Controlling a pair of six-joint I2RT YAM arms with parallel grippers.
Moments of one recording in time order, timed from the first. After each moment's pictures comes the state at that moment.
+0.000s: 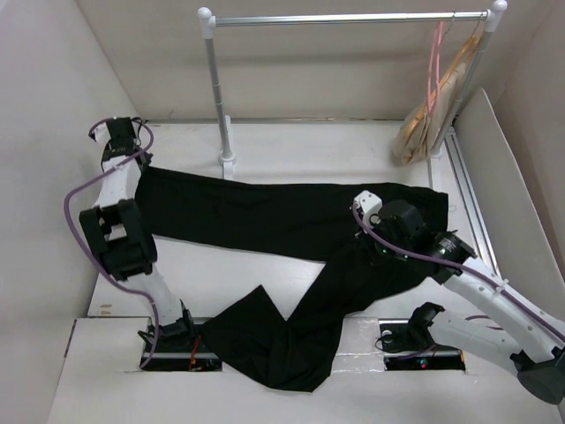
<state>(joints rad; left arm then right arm) 0.28 1.76 1.42 -0.42 -0.22 -0.62 0.71 0.87 0.86 -0.75 -0.03 0.04</state>
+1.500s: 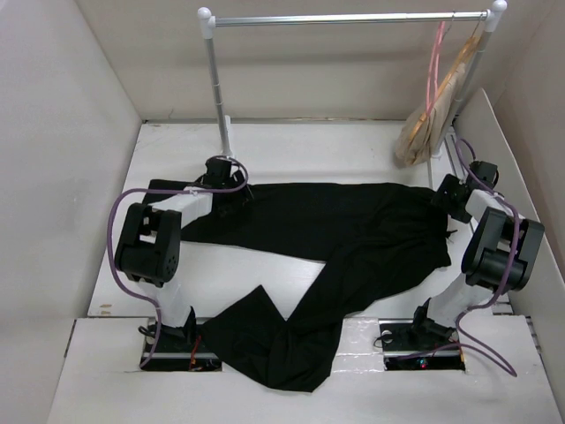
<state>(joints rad) -0.29 1.71 0.98 -0.21 0.06 -0.67 -0.41 1.65 1.01 -0.26 -0.08 0.19</state>
